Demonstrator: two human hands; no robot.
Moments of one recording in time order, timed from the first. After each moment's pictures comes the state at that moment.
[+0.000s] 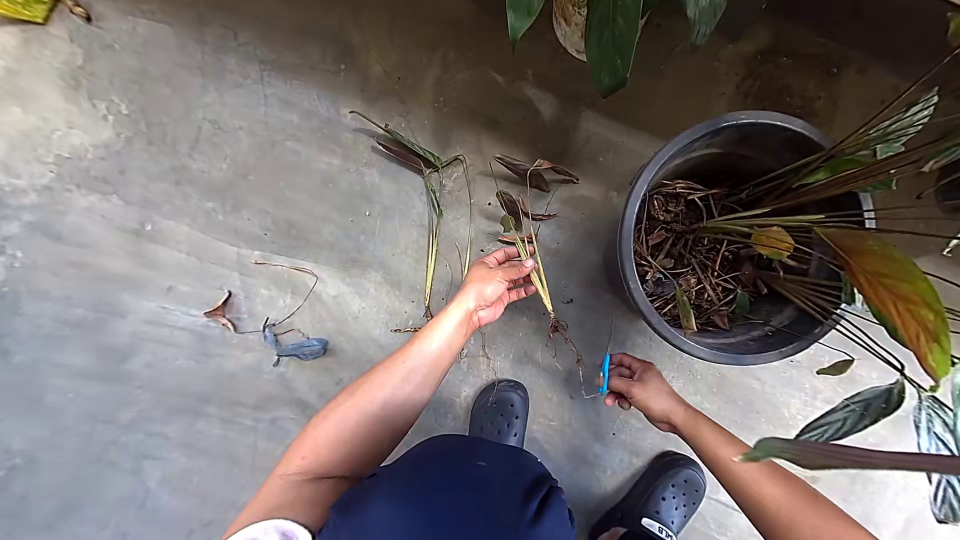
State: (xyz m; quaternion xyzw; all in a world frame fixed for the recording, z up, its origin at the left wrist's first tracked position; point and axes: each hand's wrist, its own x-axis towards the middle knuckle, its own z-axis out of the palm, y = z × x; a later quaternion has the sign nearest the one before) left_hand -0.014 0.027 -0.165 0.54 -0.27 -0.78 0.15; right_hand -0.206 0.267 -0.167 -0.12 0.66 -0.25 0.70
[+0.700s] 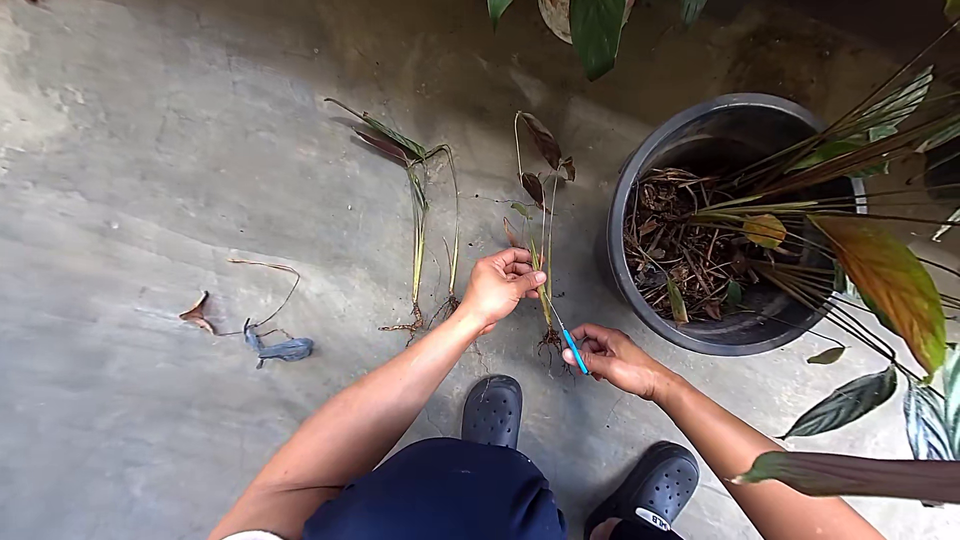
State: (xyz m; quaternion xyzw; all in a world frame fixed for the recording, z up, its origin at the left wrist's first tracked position) left_hand -0.024 0.056 -0.149 0.50 -0.49 -0.70 0.13; right_hand -0.202 0.212 -0.135 -0.34 0.59 -0.20 0.71
